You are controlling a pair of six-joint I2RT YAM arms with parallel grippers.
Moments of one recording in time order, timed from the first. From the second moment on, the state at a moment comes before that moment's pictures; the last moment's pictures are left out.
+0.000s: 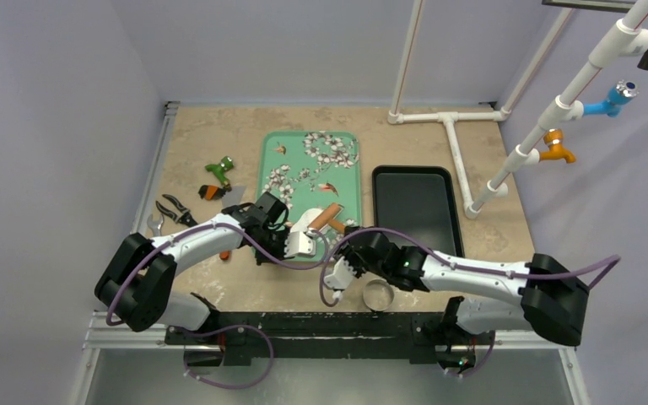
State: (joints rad) left arm -0.62 1.40 0.73 -0.64 0.34 0.90; right arm 1.07 1.18 0.56 -0.12 0.24 -1.45
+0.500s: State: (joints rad) left arm -0.62 1.40 0.73 -0.64 0.34 0.90; right arm 1.08 1.22 0.59 -0.11 0.25 -1.44
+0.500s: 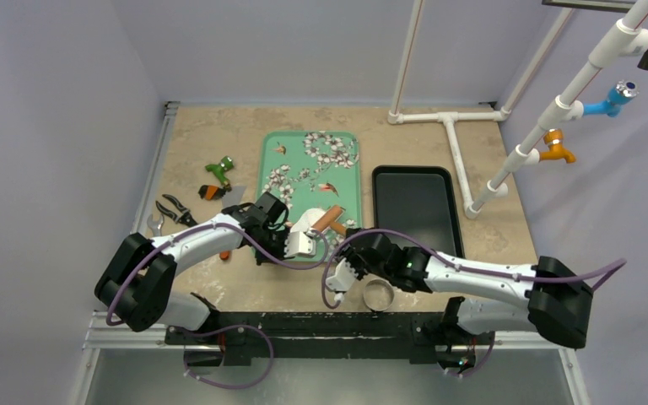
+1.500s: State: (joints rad) left arm -0.62 1.40 0.73 -0.64 0.34 0.90; right arm 1.15 1.35 0.68 -0.11 0.27 -1.47
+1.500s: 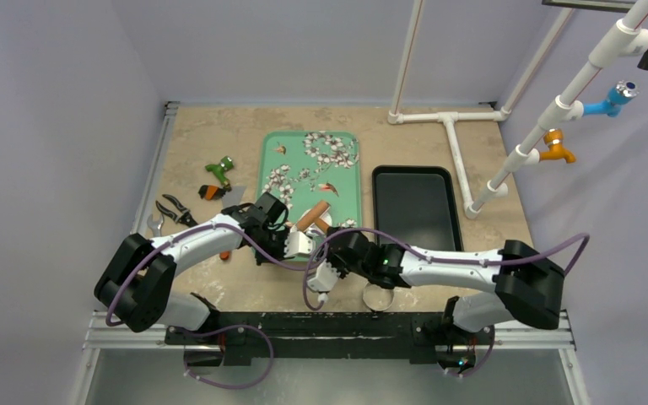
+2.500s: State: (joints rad) left arm -0.62 1.39 0.72 -0.64 0.34 0.90; right arm 1.14 1.30 0.62 -0.05 0.20 -1.40
